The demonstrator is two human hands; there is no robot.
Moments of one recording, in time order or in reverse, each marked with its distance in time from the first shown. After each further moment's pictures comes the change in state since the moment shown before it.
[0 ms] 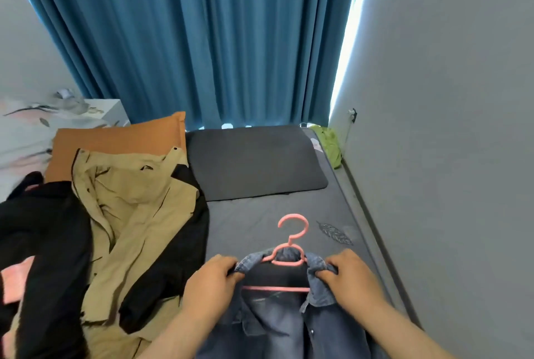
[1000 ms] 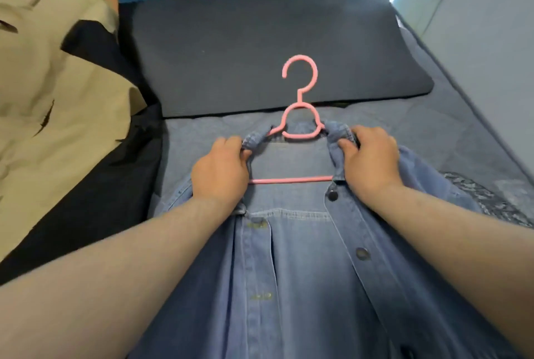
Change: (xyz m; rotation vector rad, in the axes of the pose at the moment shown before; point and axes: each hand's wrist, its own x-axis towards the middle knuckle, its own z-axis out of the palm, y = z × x) left_hand 0.371 -0.166 0.324 0.148 0.255 -0.041; right_hand 0.400 0.107 0.355 -0.005 0.375 -0.096
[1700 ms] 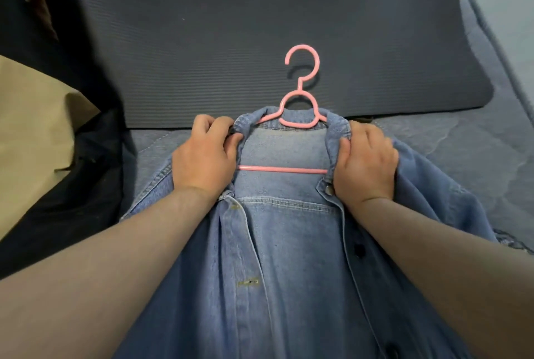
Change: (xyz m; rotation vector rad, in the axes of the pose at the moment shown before) left_hand 0.105 -0.019 0.052 -0.084 0.064 -0.041; right_hand 0.072 0.007 0.081 -0.135 -0.109 0.020
